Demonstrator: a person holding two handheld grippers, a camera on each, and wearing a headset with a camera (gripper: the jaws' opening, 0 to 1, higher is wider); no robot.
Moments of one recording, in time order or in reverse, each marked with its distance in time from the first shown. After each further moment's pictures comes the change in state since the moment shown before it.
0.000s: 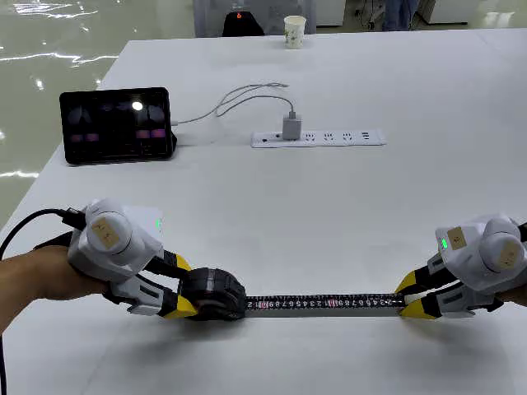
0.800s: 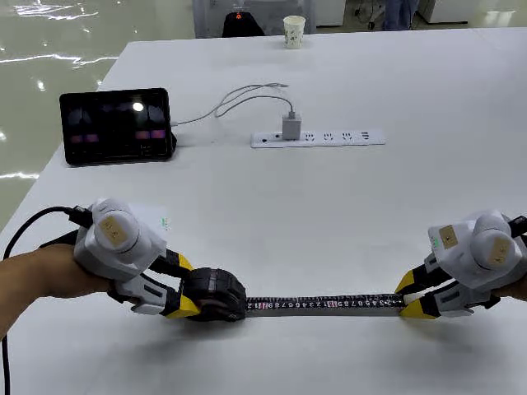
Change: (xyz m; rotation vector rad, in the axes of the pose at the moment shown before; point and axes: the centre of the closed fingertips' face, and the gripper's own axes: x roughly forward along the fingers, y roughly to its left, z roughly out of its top) left arm 0.005 0.008 -0.003 -0.001 0.030 0.003; right arm 0.000 0.001 -0.001 -0.020 0.043 0.019
